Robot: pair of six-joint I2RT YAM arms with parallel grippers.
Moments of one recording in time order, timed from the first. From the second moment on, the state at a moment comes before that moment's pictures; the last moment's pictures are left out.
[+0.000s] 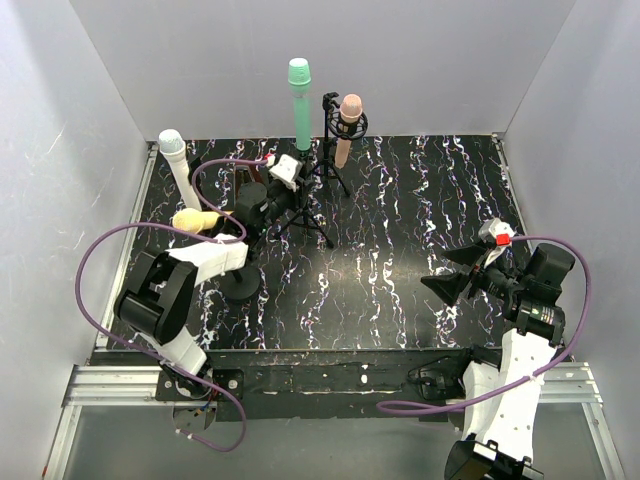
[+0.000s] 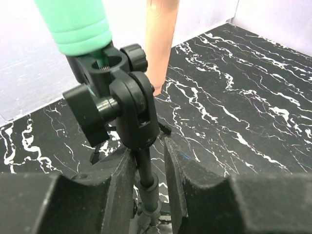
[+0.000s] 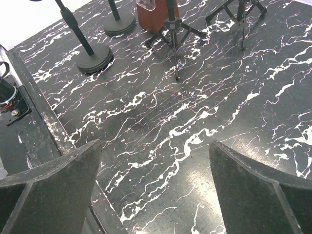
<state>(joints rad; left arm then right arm) -0.48 1.65 0.89 0.80 0.17 0.05 -0.39 0.58 0.67 -0.67 -1.31 -0.37</state>
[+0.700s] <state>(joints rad) -0.48 1.53 0.86 0.66 0.29 -0.01 -0.39 0.58 0.67 -0.67 -1.32 -0.37</state>
